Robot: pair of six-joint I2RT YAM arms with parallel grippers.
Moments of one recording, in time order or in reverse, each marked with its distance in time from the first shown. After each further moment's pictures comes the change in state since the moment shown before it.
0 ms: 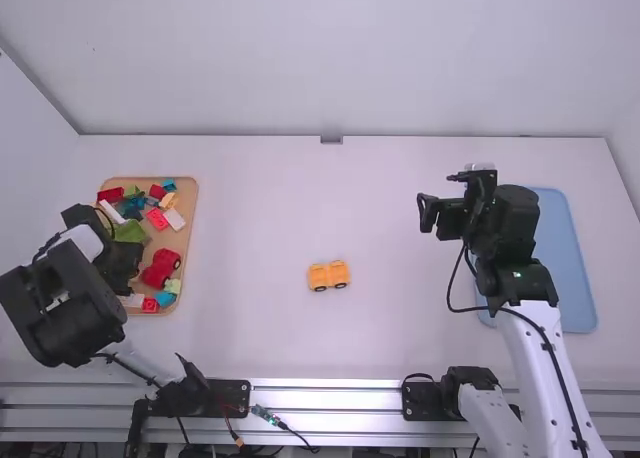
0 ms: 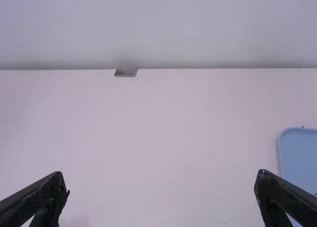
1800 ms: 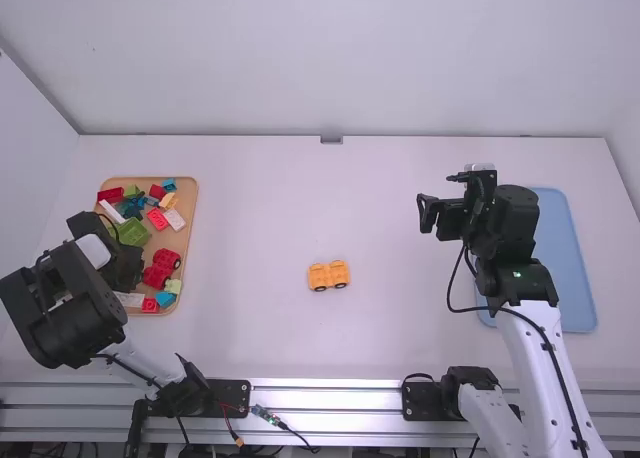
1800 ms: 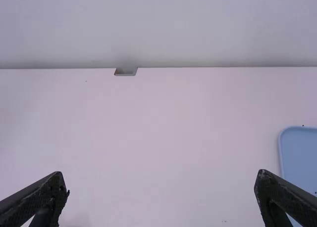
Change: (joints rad) left arm 0.000 -0.006 -0.101 0.169 0.031 0.048; right arm 0.000 0.000 0.000 -0.005 0.000 0.000
